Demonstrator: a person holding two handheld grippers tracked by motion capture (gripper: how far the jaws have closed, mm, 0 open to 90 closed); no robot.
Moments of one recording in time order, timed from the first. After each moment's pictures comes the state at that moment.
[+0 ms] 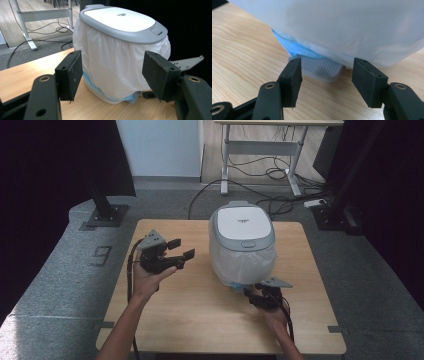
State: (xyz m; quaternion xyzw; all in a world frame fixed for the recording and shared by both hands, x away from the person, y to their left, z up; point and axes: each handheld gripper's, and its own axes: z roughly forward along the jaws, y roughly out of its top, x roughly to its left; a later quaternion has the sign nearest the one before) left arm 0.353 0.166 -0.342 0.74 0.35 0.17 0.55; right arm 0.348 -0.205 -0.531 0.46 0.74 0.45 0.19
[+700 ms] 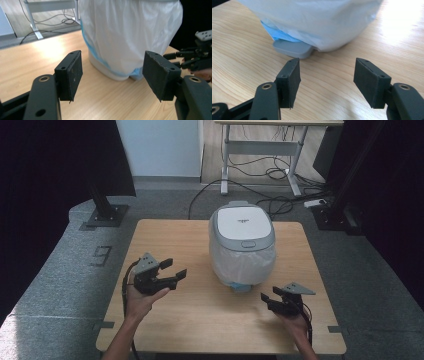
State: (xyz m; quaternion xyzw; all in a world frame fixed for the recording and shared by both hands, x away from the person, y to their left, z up) left arm 0.323 0.187 -0.398 0.75 0.37 0.17 0.52; right arm 0.324 -0.259 -0.524 0.46 0.74 0.45 0.20
